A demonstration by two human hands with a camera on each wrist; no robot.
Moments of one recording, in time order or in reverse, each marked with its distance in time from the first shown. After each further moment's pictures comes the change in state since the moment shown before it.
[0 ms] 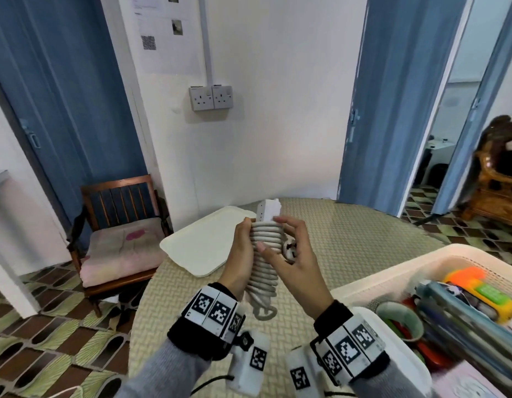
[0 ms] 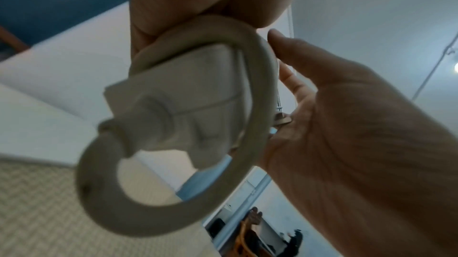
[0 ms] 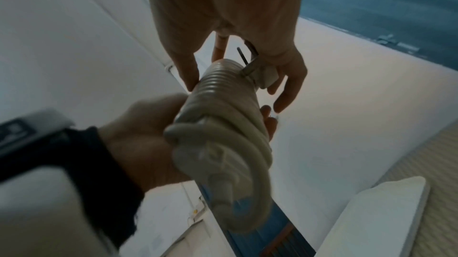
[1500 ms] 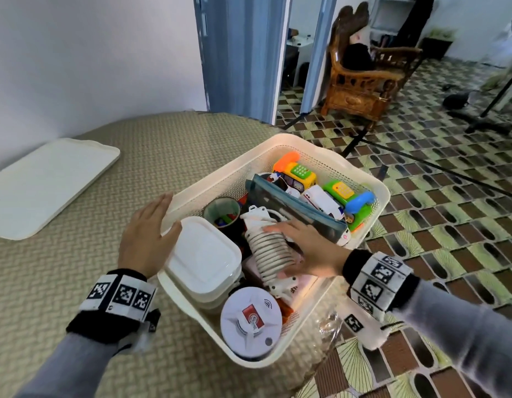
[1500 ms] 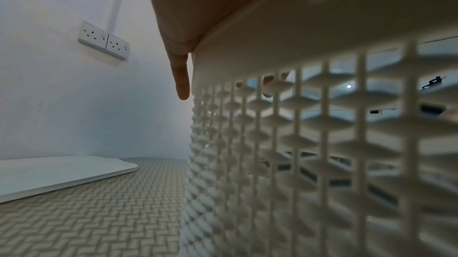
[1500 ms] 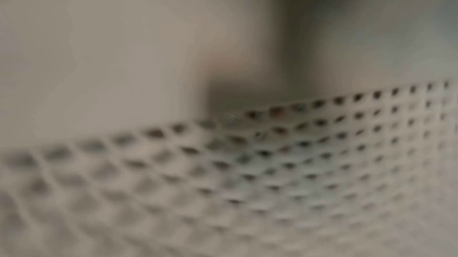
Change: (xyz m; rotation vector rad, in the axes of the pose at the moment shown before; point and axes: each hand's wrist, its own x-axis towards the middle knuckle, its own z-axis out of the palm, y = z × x) left_hand -0.020 -0.135 0.131 1.081 -0.267 0.339; right_hand -0.167 0.000 -0.310 -1.000 -0.415 0.629
